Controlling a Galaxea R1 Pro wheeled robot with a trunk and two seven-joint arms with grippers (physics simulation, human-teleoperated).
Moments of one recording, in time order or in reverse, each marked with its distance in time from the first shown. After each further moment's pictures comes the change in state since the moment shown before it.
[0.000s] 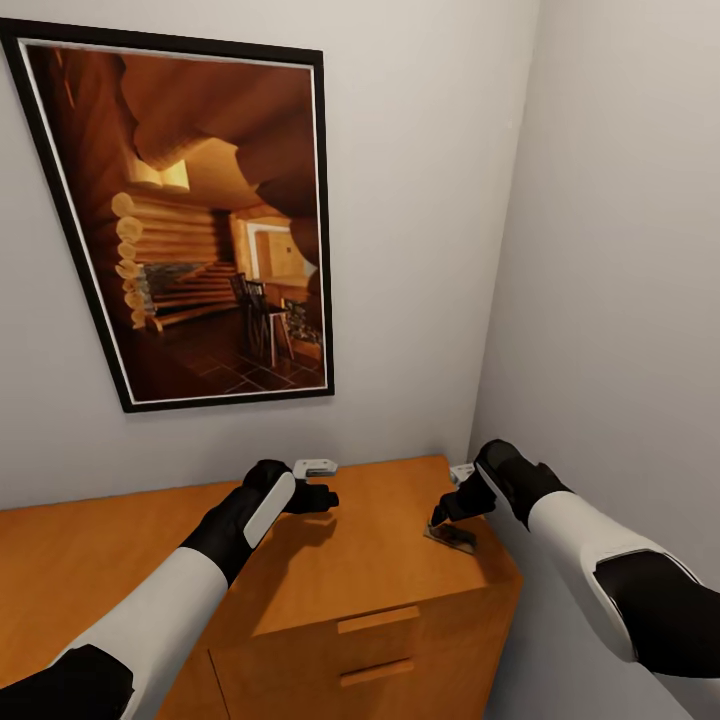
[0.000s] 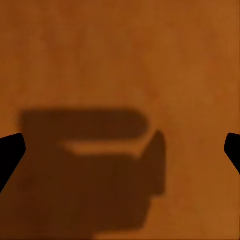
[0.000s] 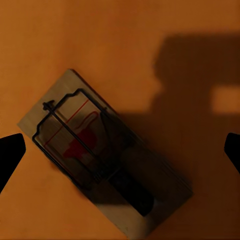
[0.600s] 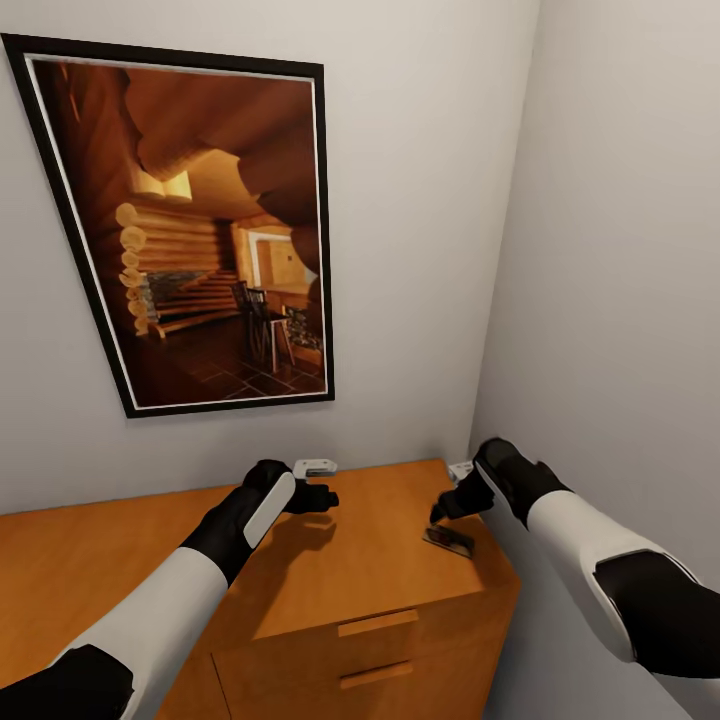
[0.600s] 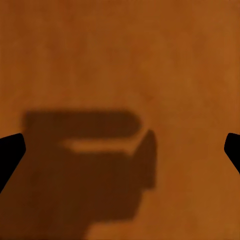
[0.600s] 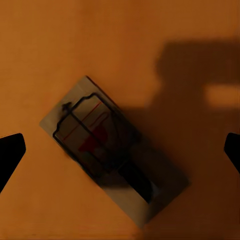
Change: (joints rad) left arm 0.000 0.000 -0.001 0.000 0.000 0.000 0.000; right arm 0.000 0.003 -0.001 -0.011 -0.002 0.000 0.000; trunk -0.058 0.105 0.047
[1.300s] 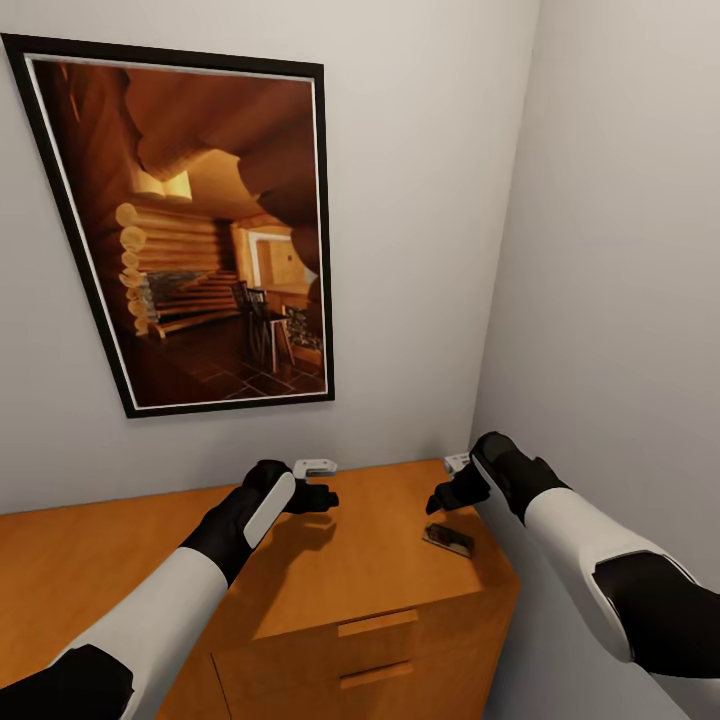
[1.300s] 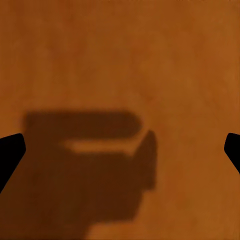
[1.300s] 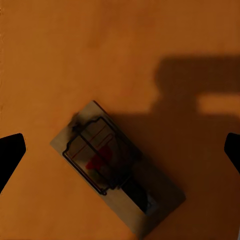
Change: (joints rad) left arm 0.000 0.001 -0.002 -0.001 -0.001 -0.001 0.000; right arm 0.000 0.008 -0.003 -0.049 -0.002 -0.001 -0.017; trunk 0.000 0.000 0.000
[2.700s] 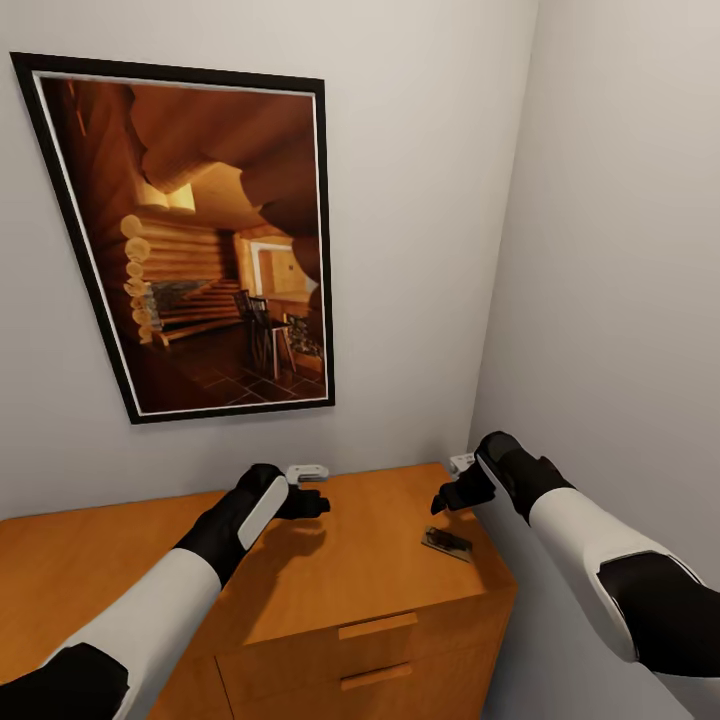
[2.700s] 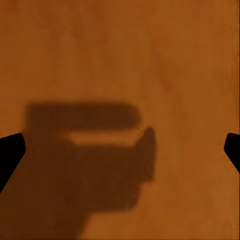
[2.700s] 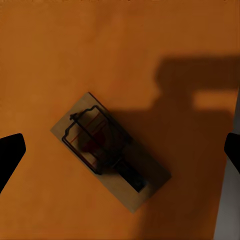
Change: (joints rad) left arm 0.000 0.021 0.003 0.037 0.002 0.001 -0.003; right arm 0.000 -0.015 -0.008 -0.004 0.000 0.014 -0.001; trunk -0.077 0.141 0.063
